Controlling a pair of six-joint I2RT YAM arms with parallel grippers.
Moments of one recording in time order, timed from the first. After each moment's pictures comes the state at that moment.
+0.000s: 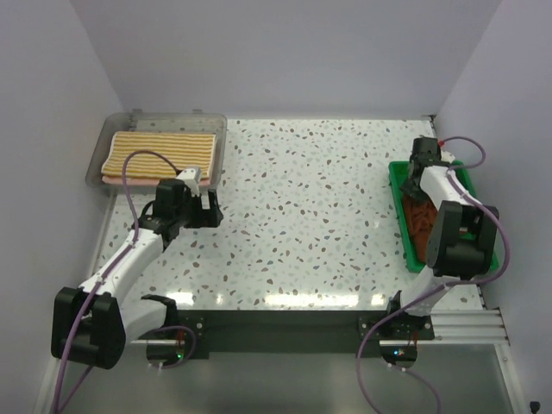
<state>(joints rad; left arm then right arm) -0.19 1.12 0.65 -0.27 0.12 -0.22 -0.16 1.70 1.20 -0.57 0.38 0.53</state>
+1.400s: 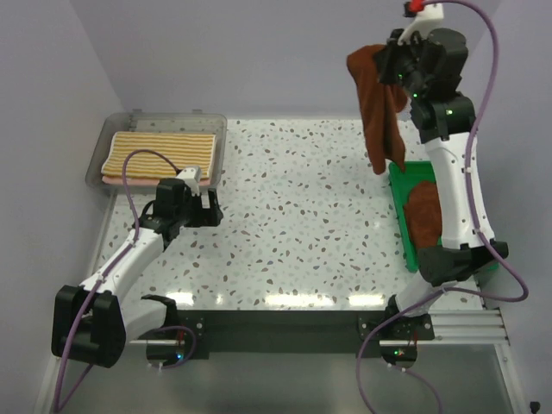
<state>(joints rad) -0.19 1.13 0.65 -0.25 0.12 -0.23 0.13 1.65 2.16 -0.58 -0.03 0.06</state>
